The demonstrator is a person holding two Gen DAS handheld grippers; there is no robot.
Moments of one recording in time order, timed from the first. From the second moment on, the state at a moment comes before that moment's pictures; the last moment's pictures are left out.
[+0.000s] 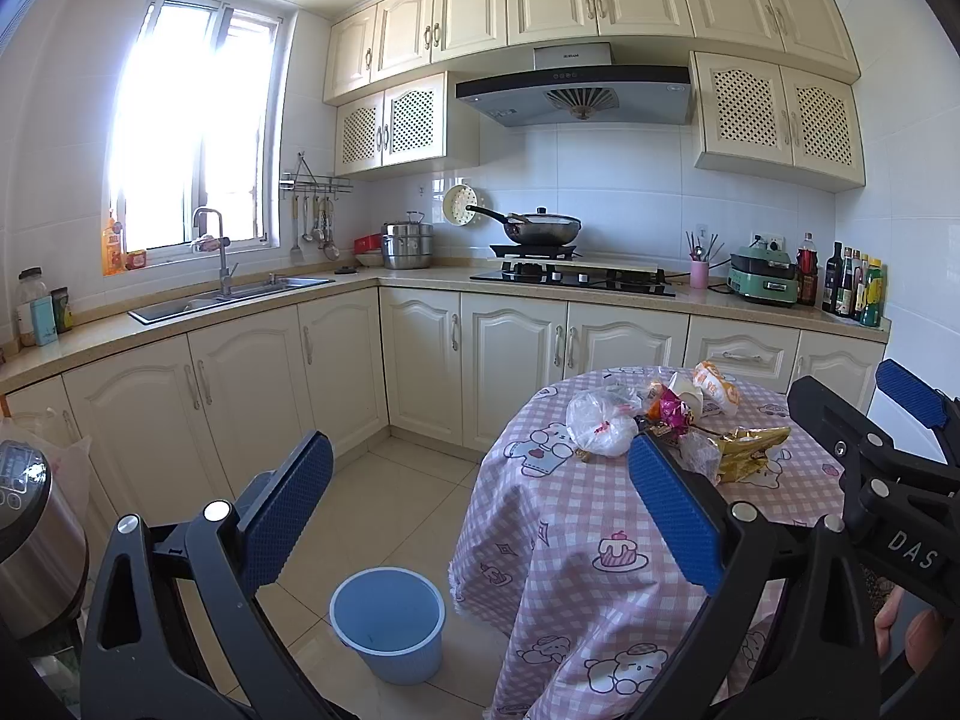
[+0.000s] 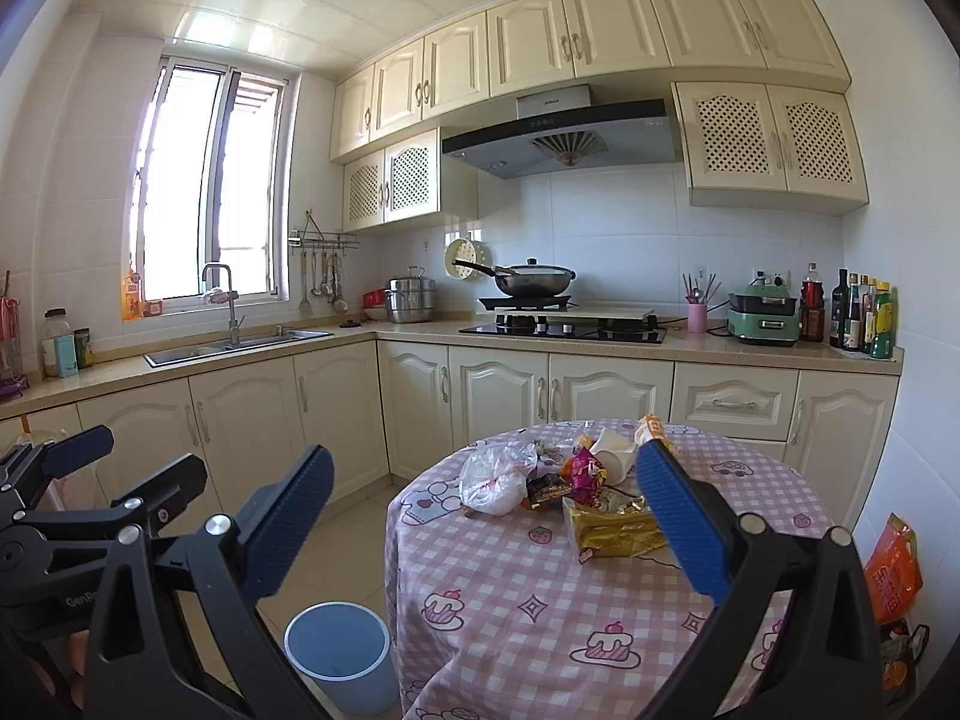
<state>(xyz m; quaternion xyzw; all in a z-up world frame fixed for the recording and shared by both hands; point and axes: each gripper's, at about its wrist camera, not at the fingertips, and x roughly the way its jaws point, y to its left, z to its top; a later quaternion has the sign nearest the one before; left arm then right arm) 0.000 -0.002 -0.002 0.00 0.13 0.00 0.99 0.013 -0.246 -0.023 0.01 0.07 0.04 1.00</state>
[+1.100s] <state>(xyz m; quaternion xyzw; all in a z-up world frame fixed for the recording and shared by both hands) 0.003 -0.012 -0.014 0.00 0.13 0.00 0.99 0.018 -0.248 -0.023 0.02 0.08 0.05 1.00</state>
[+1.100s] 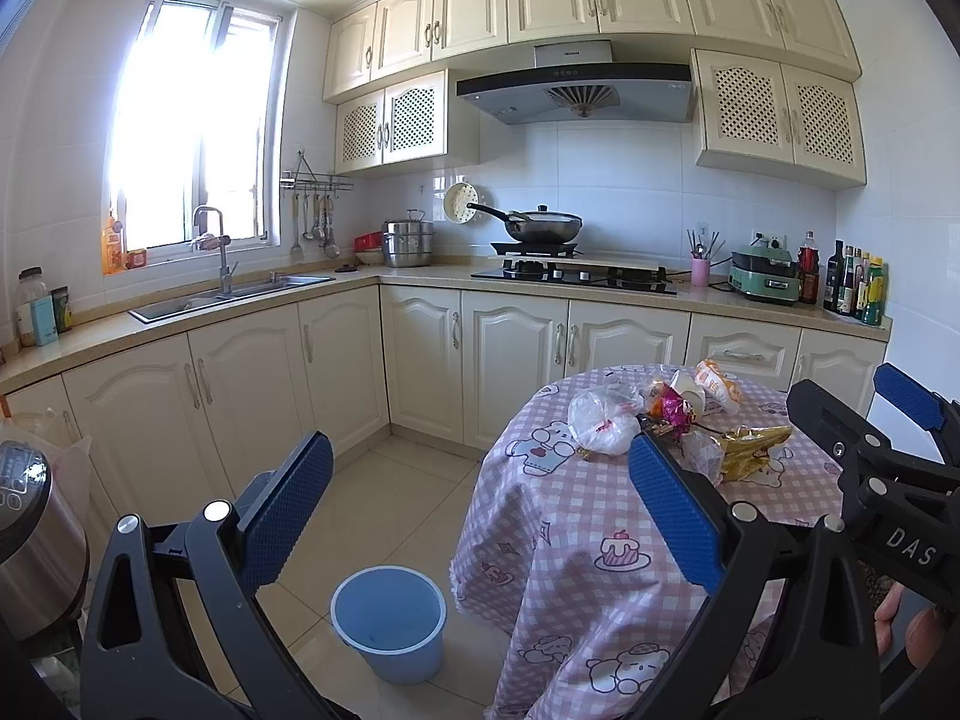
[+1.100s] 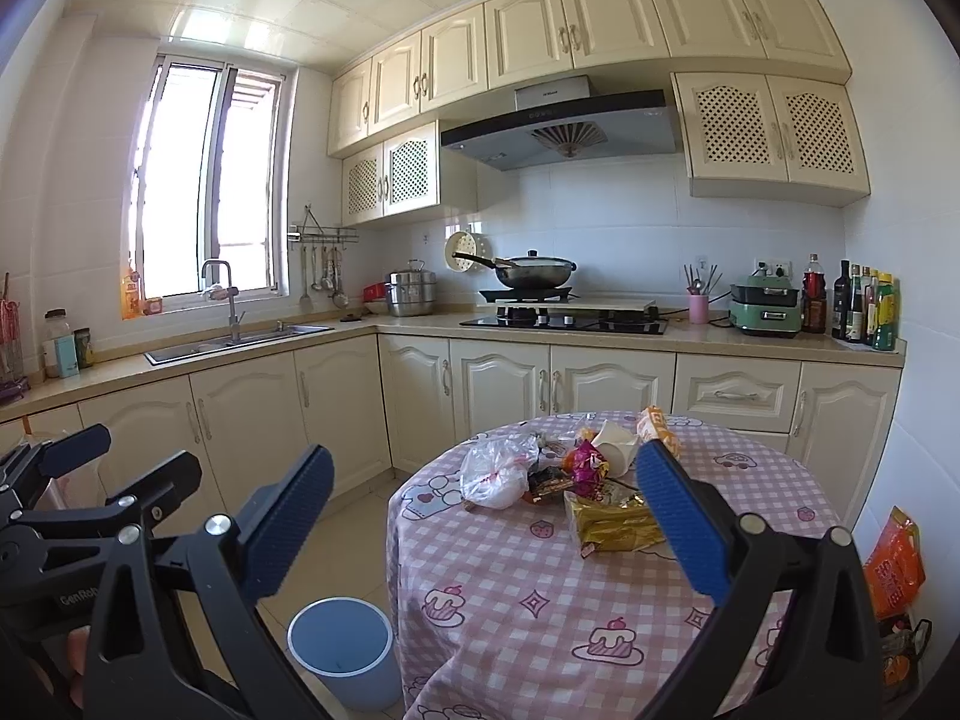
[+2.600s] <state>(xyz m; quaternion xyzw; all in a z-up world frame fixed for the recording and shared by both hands) 0.097 -0.039 -0.041 0.02 0.21 -0.04 0.98 0.099 -0.310 -0.066 0.08 0.16 -0.02 0.98</state>
